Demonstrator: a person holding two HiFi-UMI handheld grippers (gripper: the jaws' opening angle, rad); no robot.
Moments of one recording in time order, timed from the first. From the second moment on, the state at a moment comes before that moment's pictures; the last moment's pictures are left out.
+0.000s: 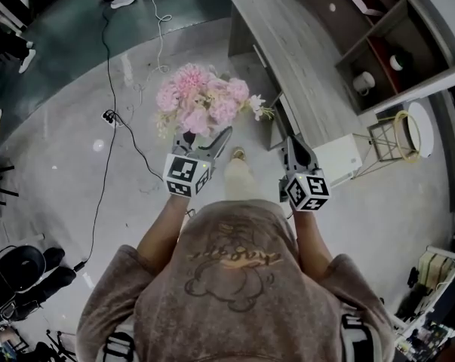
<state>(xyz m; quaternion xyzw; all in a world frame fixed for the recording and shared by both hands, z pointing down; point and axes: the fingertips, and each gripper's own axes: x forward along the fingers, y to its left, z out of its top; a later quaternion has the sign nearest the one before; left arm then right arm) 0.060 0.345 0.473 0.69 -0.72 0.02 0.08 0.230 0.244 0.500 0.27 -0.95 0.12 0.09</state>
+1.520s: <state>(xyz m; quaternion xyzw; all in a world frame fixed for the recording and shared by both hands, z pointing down) -0.092 0.029 0.450 0.71 -0.70 0.03 0.06 0.077 -0.051 0.490 0.28 -0.95 0.13 0.09</state>
